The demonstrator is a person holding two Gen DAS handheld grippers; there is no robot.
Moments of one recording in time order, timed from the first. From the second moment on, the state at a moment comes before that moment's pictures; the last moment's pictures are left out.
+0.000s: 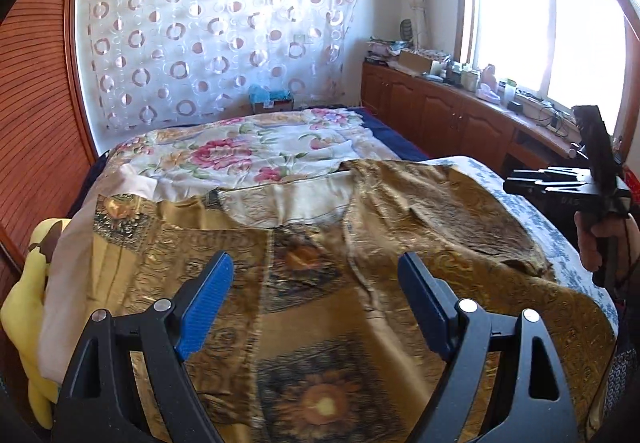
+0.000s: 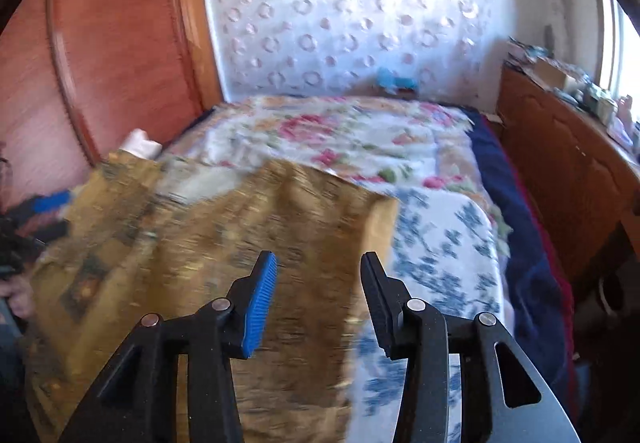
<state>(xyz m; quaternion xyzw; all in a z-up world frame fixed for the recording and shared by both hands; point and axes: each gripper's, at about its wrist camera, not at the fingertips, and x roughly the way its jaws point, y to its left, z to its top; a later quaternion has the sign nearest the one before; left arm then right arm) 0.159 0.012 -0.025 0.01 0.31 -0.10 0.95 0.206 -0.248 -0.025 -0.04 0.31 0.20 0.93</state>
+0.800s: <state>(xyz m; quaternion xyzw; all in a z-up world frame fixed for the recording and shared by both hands) 0.198 0.108 -0.042 0.02 0.36 -0.04 0.93 0.304 -0.200 -0.053 -0.07 0.37 0.16 0.91</state>
